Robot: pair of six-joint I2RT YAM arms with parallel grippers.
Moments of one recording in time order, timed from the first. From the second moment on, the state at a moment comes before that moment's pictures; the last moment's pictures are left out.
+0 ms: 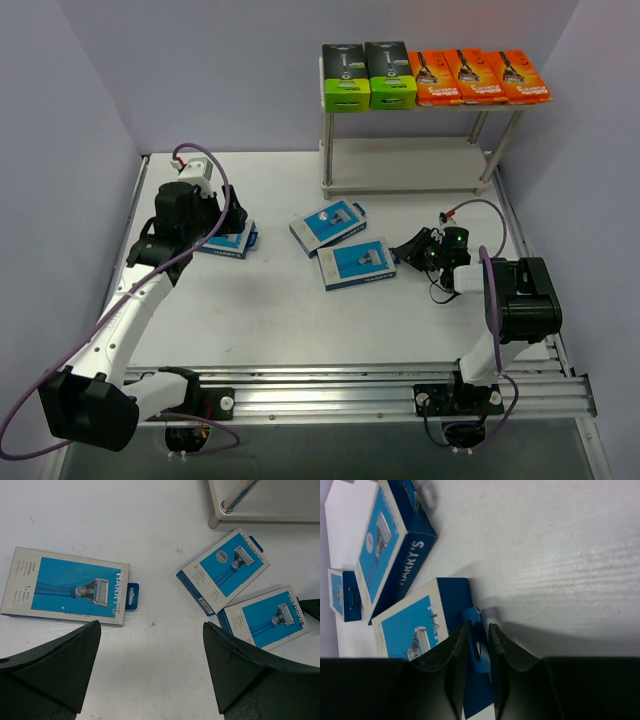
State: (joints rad) left arm -0.24 1.16 1.06 -0.35 0.03 -0.29; right arm 0.00 1.69 0.54 0.58 -0.44 0.68
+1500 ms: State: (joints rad) left arm -0.23 1.16 1.06 -0.34 0.14 -0.34; right arm 0.01 0.97 0.48 0.08 -0.47 0.72
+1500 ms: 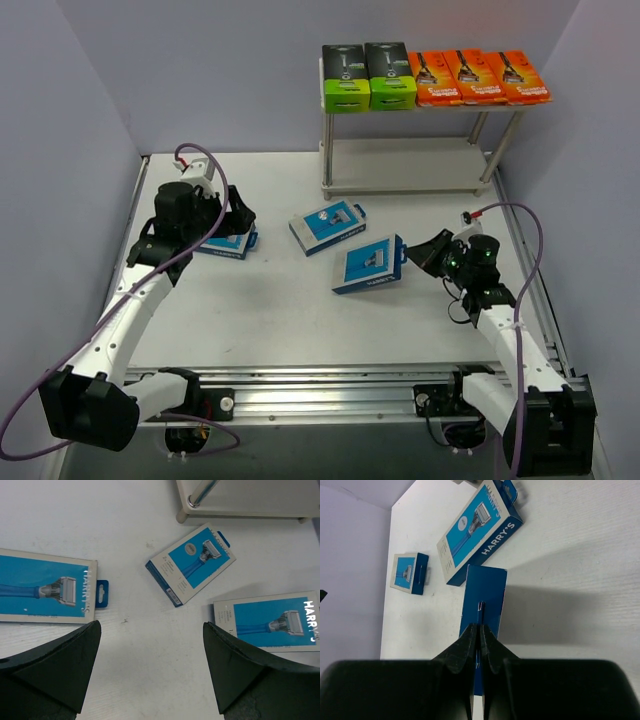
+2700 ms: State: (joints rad) left arm -0.68 1.46 0.57 0.36 0.19 -0.94; right arm 0.15 0.67 0.59 -0.43 -0.42 0.58
